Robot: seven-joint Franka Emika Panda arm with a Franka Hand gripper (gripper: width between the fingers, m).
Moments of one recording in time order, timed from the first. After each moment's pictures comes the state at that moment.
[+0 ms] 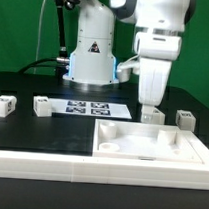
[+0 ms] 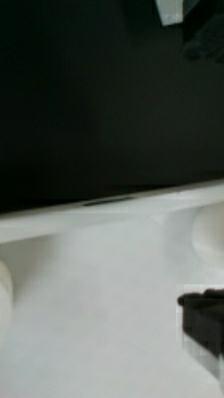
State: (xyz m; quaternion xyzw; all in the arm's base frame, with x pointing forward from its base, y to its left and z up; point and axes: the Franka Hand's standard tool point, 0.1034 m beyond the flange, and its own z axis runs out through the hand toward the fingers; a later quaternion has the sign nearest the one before) arm 0.472 0.088 0.047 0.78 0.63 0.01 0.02
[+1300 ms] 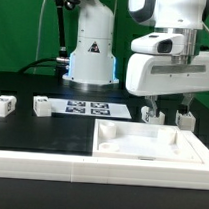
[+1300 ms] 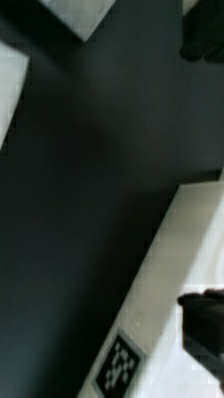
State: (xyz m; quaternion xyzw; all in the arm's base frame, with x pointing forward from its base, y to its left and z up) arm 0.457 0.146 0.043 0.98 0.17 0.03 -0.02
